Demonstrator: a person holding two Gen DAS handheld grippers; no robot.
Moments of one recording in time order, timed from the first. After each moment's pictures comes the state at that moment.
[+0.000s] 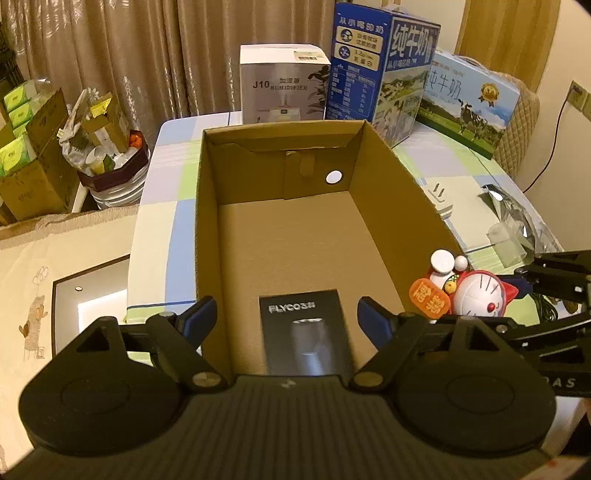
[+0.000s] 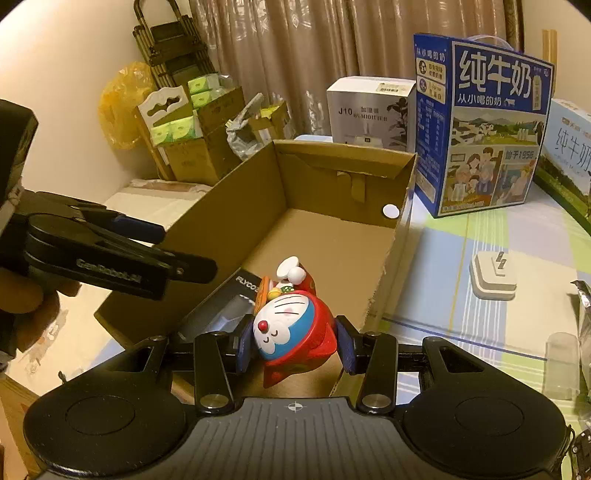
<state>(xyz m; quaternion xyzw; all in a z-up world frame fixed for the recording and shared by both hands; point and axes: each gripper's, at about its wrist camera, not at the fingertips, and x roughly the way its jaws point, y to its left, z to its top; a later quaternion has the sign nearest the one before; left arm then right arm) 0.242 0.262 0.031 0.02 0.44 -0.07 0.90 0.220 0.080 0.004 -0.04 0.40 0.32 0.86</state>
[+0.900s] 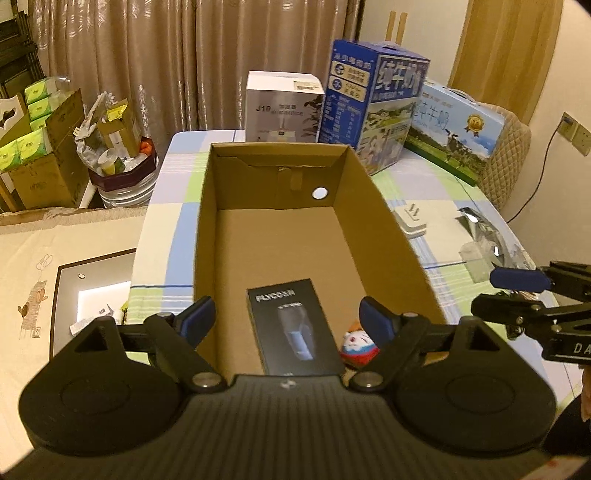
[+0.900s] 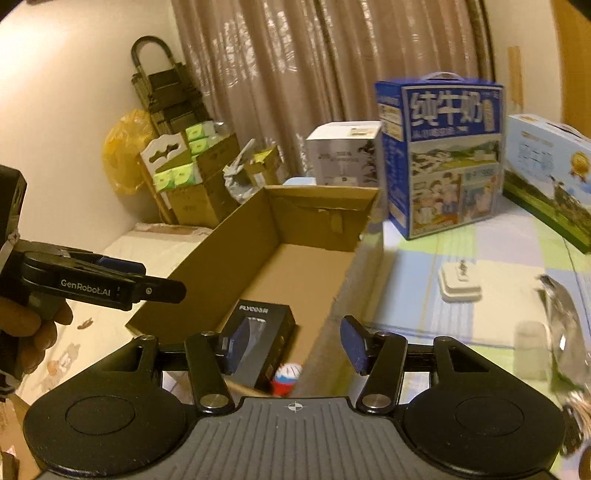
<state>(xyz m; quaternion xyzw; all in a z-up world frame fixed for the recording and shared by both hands) 0.179 0.246 0.065 -0.02 0.40 -0.06 0.91 0.171 0.013 0.045 0.01 0.35 0.32 0.88</state>
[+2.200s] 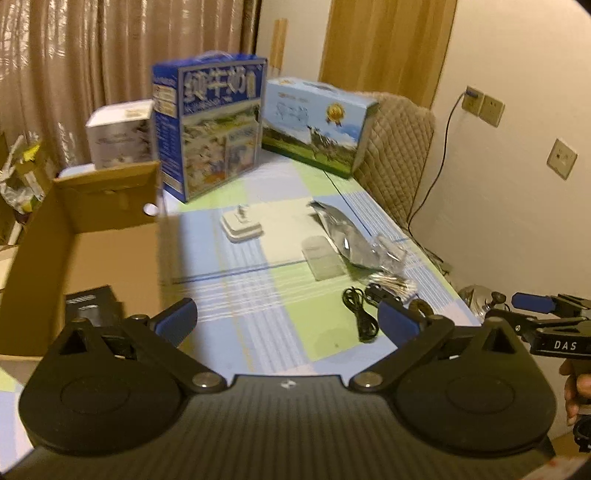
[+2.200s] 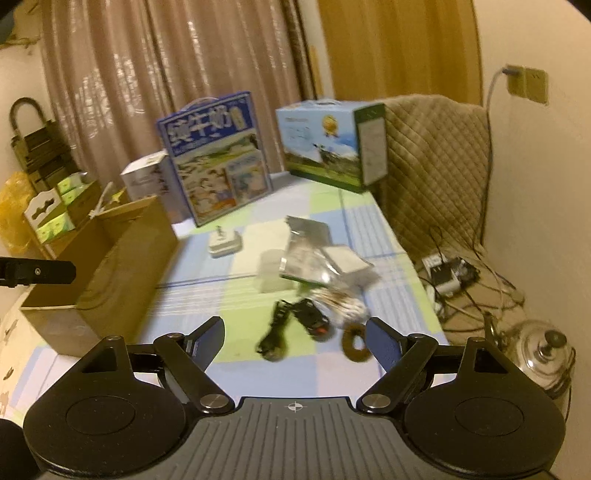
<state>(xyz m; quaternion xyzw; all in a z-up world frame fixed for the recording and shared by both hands) 0.129 0.022 0.071 0.00 0.37 -0.16 0.92 0.078 -0.261 0.039 0.07 0.34 0.10 0.93</state>
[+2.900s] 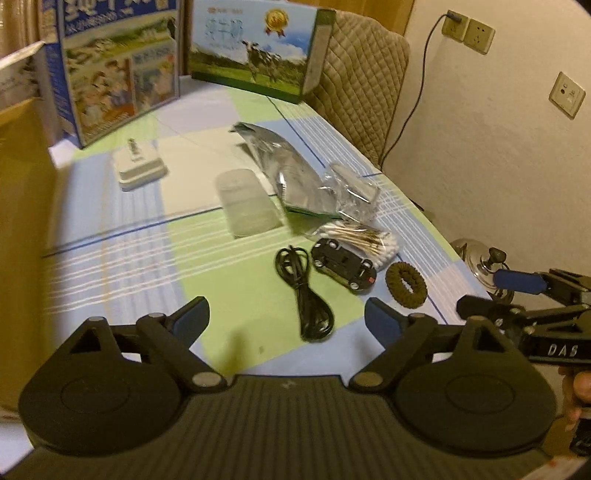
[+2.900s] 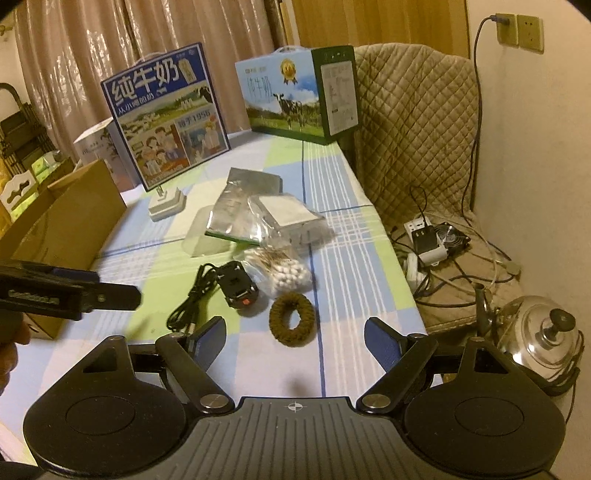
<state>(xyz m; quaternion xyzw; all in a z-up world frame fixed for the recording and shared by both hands) 0.201 -0.087 -0.046 0.02 0.44 -0.21 0.87 0.135 -0.305 -0.044 0.06 0.38 0.09 0.92</state>
